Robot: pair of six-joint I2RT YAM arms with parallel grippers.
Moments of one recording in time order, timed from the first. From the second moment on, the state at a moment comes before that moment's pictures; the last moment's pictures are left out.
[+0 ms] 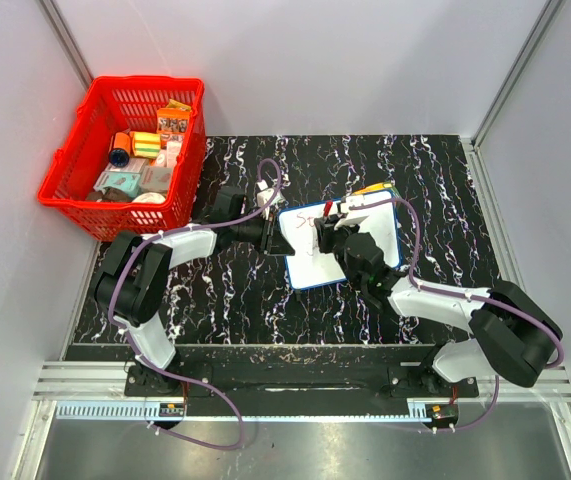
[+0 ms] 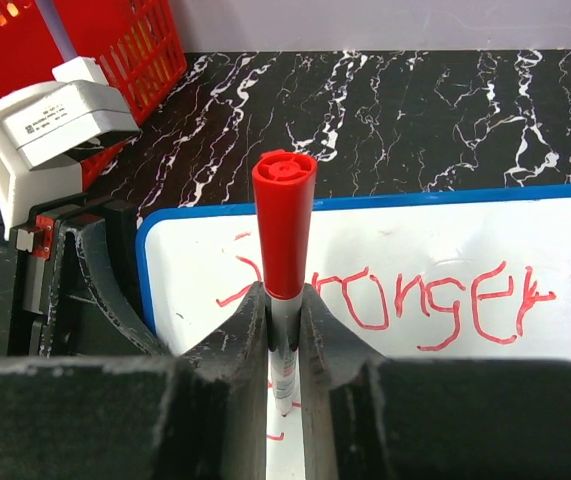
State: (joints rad) left arm -0.42 1.75 0.94 0.12 0.88 -0.18; right arm 0.82 1.37 0.60 0.72 0.46 0.25
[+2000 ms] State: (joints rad) left arm -0.42 1.75 0.94 0.12 0.88 -0.18; right arm 0.82 1.37 0.63 0.62 0.54 0.28
